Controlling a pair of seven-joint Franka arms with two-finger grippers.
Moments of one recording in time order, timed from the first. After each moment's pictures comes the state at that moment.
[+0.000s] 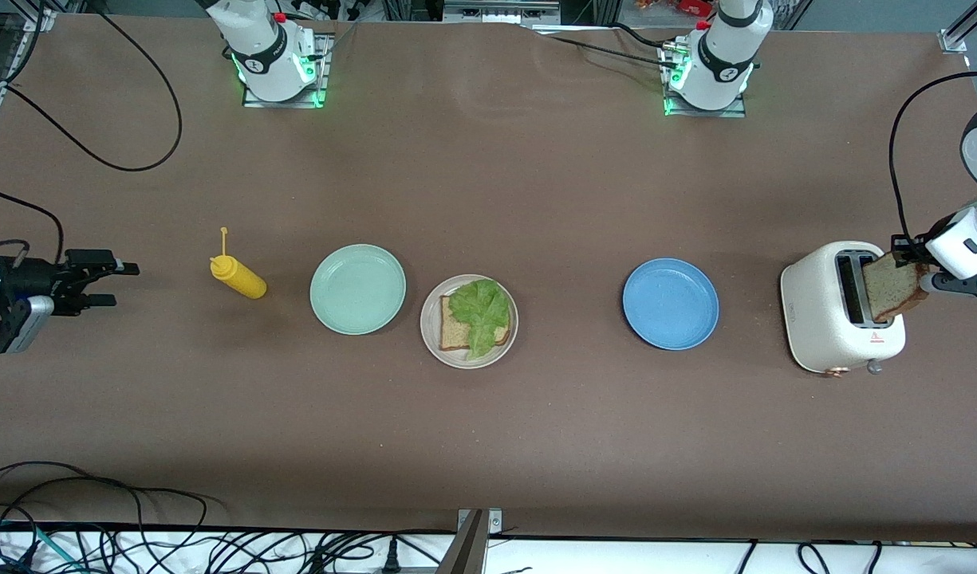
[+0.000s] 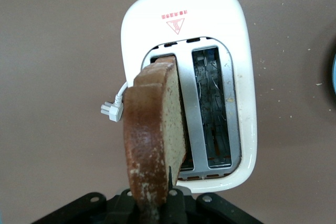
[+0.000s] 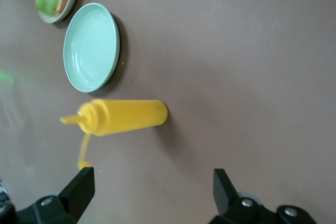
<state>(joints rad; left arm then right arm) -0.04 0.19 0.33 -1.91 0.12 2.00 0.39 -0.57 0.61 0.26 -1.50 0.33 1.67 -1.10</state>
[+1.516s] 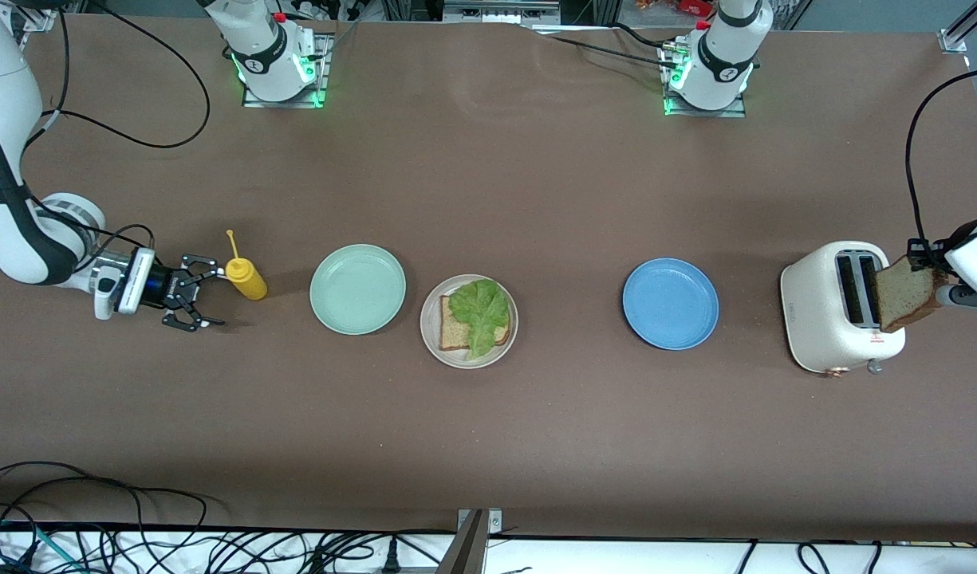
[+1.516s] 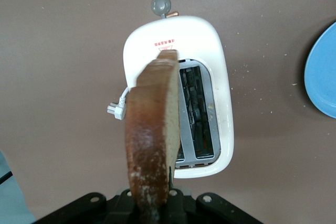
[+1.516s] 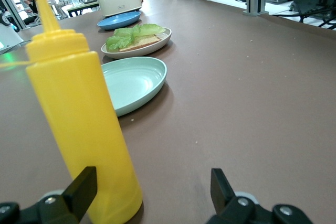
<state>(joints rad) -0.06 0.26 0.31 -1.67 0.12 1.78 0.39 -0.59 0.75 0.26 -1.87 1.01 1.97 -2.31</state>
